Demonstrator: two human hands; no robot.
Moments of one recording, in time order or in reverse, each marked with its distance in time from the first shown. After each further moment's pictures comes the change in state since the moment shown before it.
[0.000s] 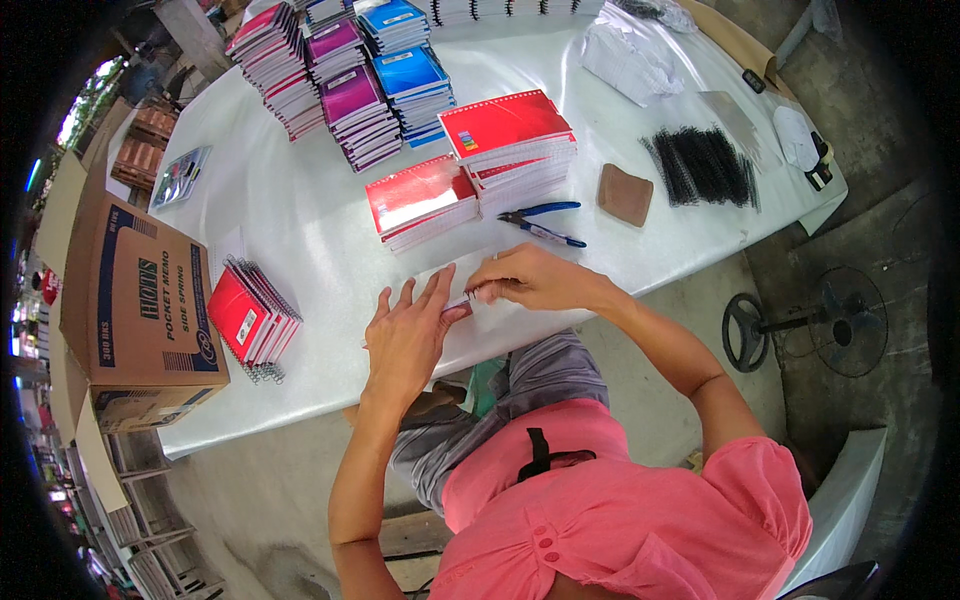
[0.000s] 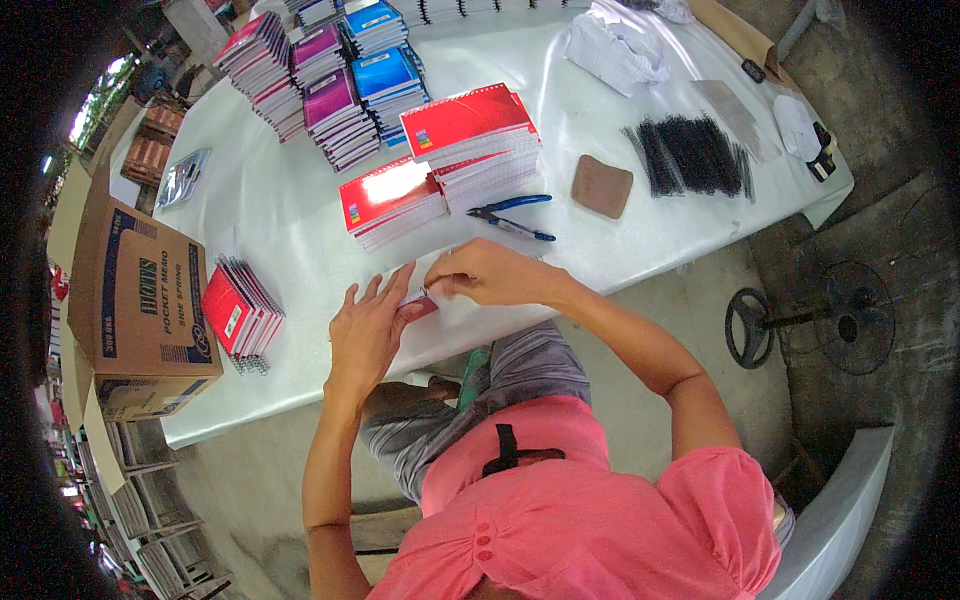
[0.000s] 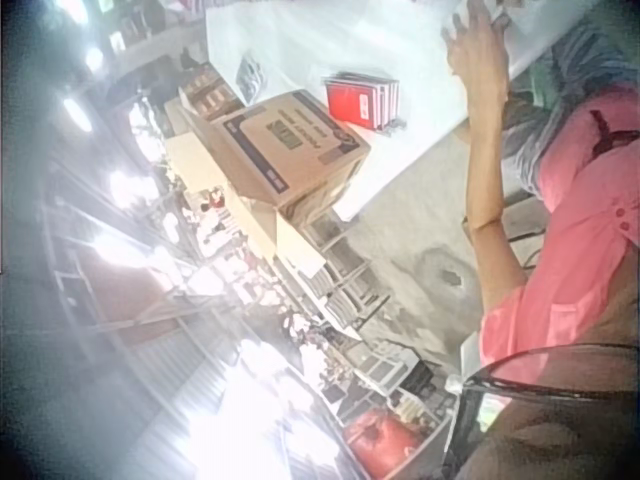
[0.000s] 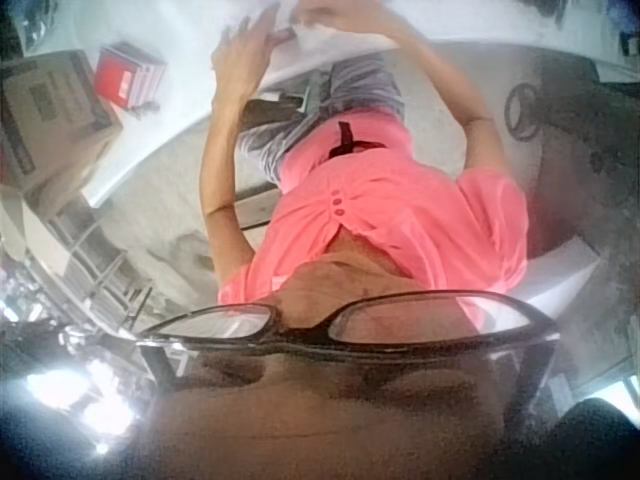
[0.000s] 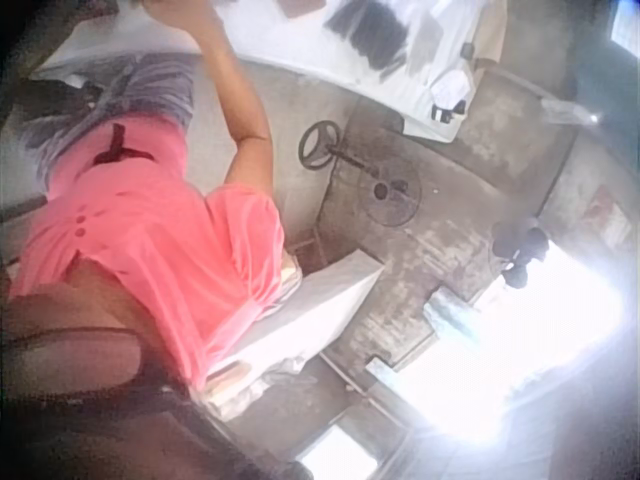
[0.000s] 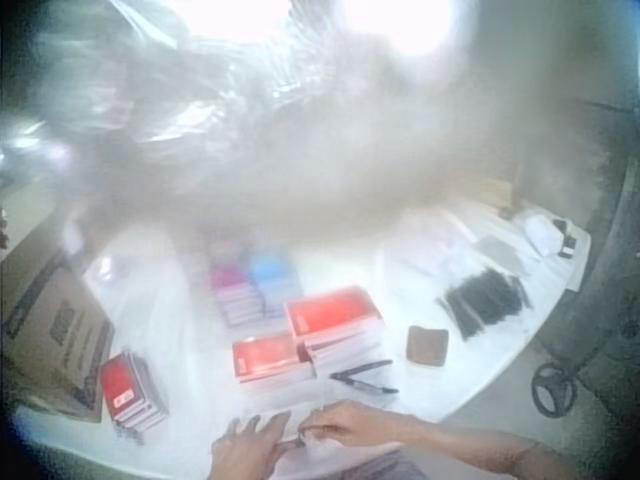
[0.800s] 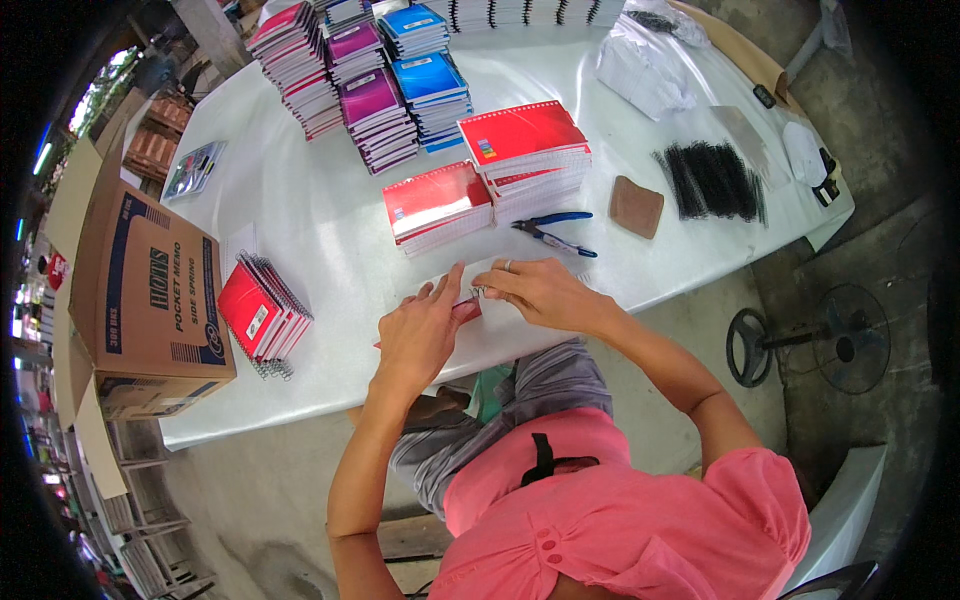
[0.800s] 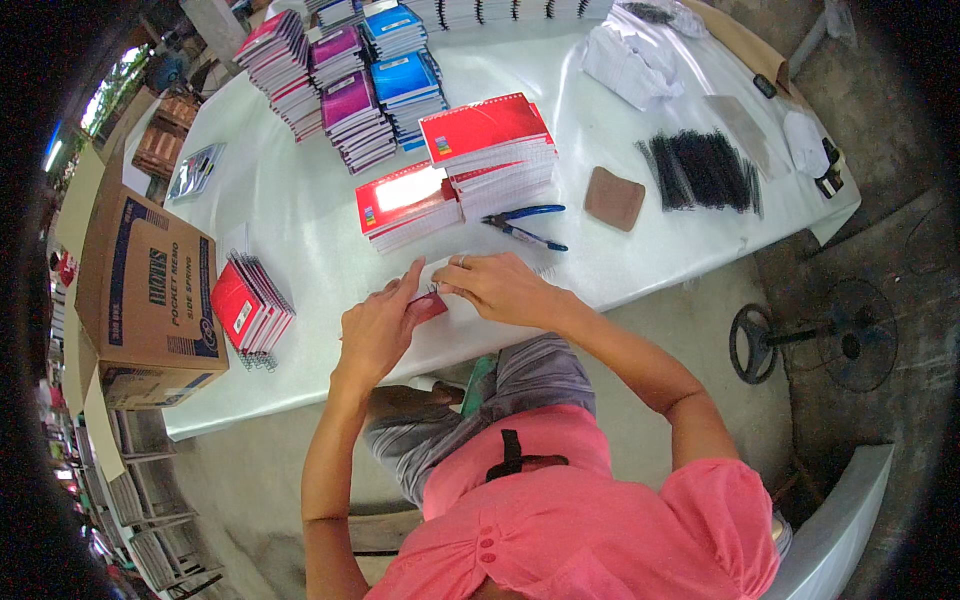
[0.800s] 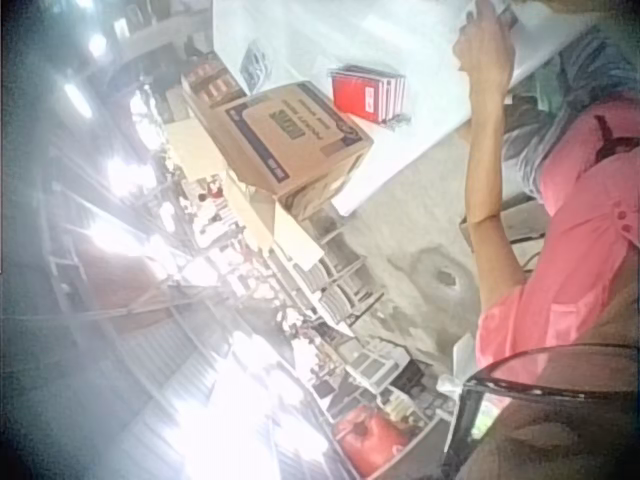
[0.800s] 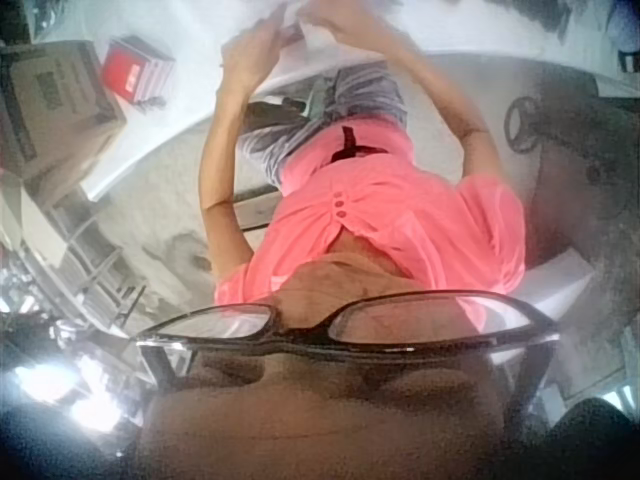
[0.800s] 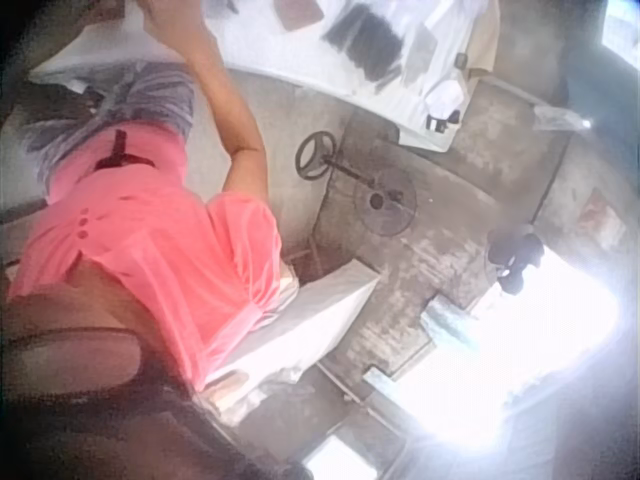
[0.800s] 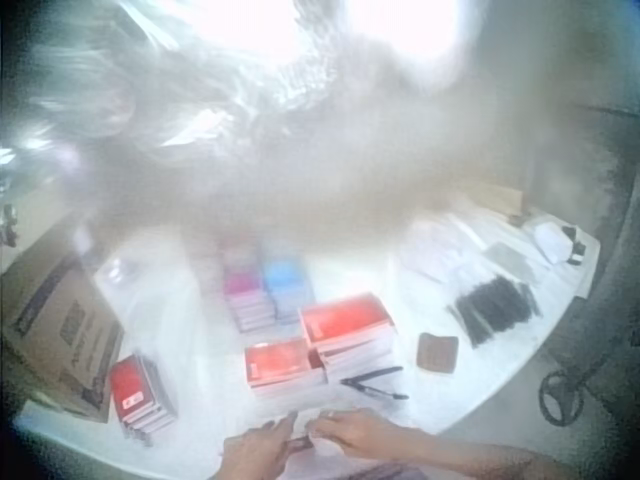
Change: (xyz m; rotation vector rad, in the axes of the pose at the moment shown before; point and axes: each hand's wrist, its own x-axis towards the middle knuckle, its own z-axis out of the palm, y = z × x) left_hand 0.011 0.000 -0.010 -0.135 -0.143 -0.136; right_hand -0.003 0.001 0.019 -0.435 0.126 0.002
